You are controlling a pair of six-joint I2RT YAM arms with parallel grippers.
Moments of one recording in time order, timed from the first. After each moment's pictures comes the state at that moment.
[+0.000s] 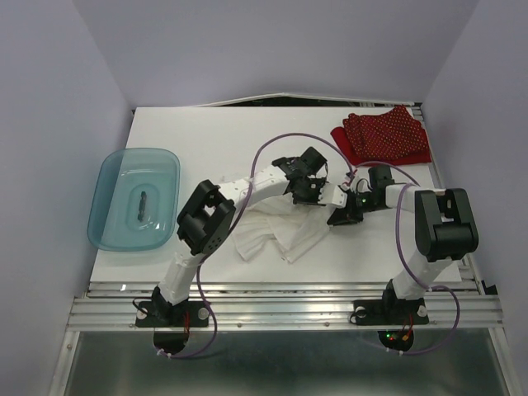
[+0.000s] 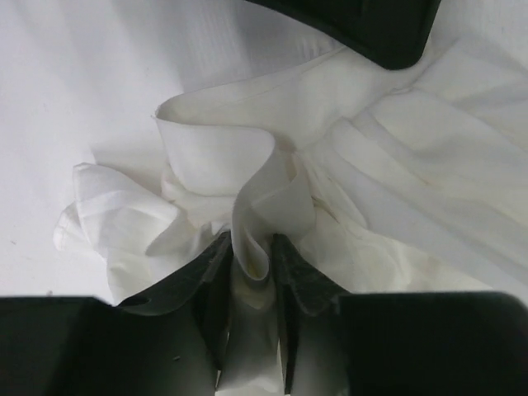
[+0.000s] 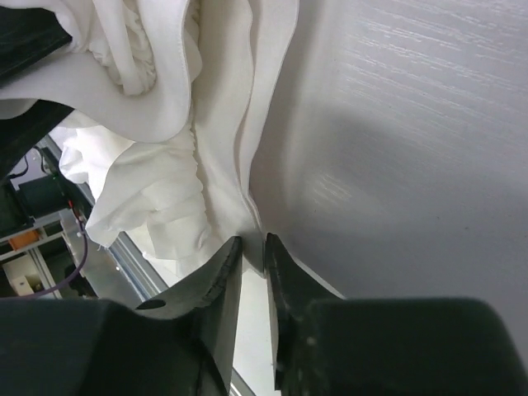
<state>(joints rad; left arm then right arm) -0.87 2.15 1.75 -0.63 0.23 0.97 0.04 1.73 0.83 -0.34 -0.83 0.14</state>
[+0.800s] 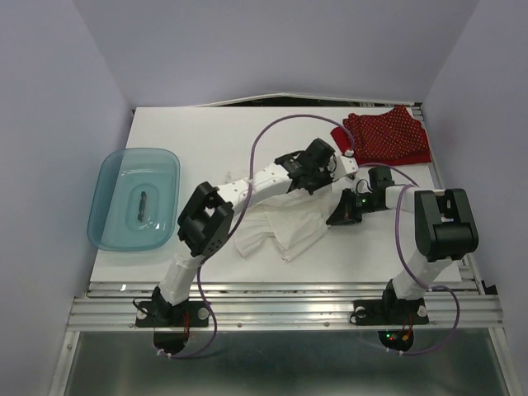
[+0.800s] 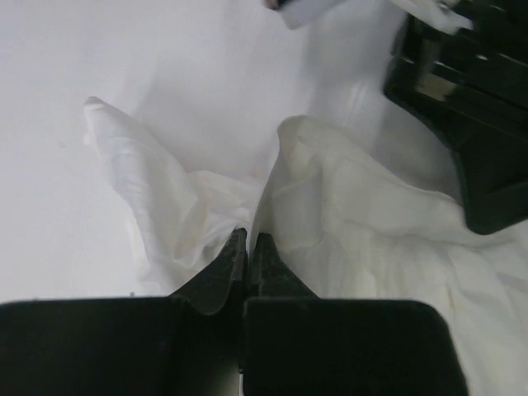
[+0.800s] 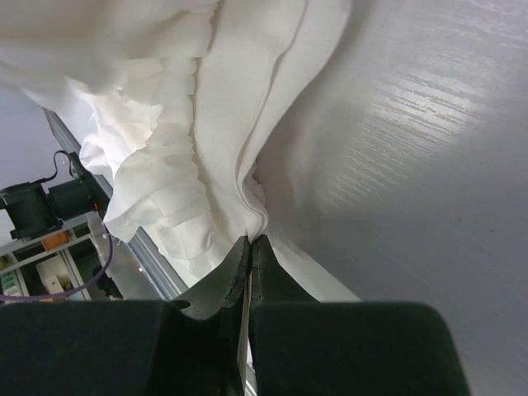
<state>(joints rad) -0.89 2.14 1.85 -0.48 0.02 0.46 0.04 1.73 0.81 -0.30 -0.86 0.21</state>
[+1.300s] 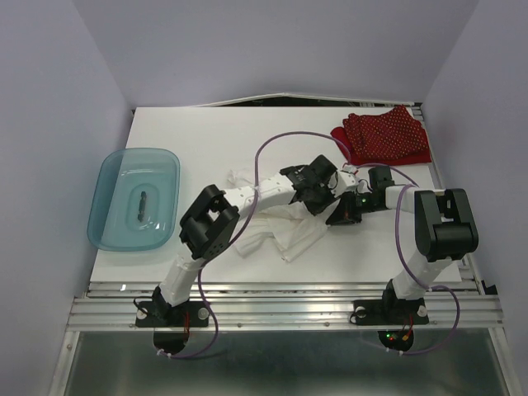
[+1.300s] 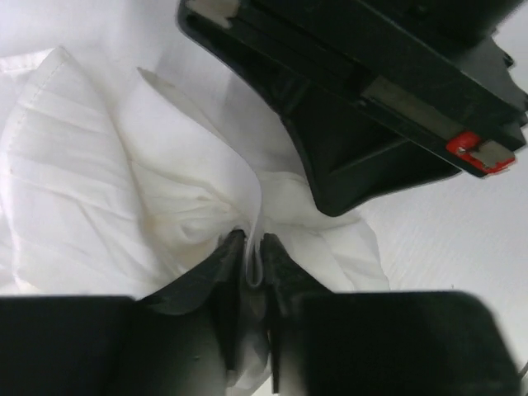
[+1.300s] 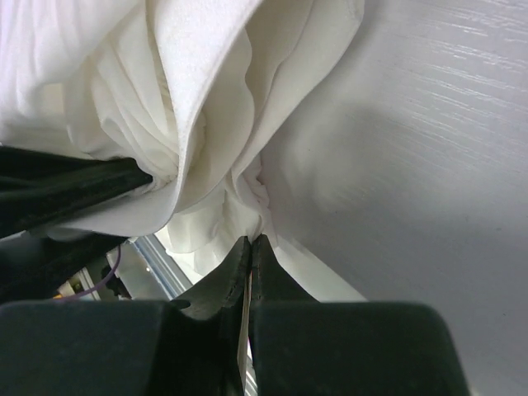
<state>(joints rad) -0.95 2.14 1.73 -0.51 0.15 0.20 0.04 1.73 0.81 -0.30 -0.87 0.23</state>
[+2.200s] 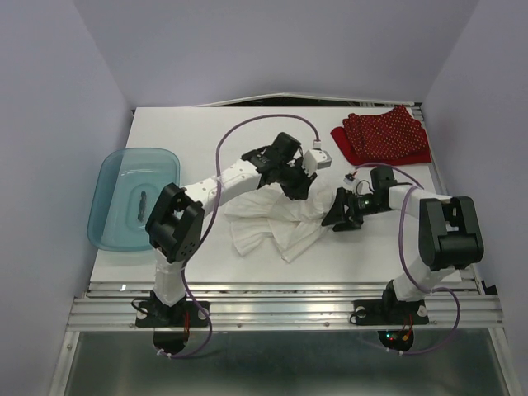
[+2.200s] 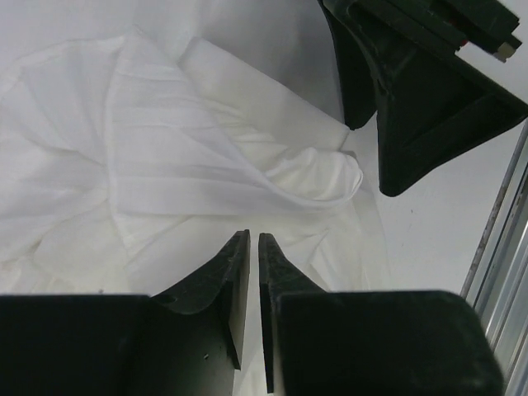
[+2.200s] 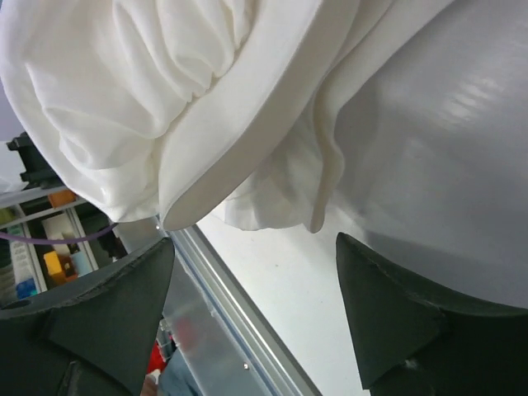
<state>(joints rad) -0.75 1.90 1.58 -0.51 0.46 0.23 0.04 1.65 0.82 -0.46 -0.95 0.10</state>
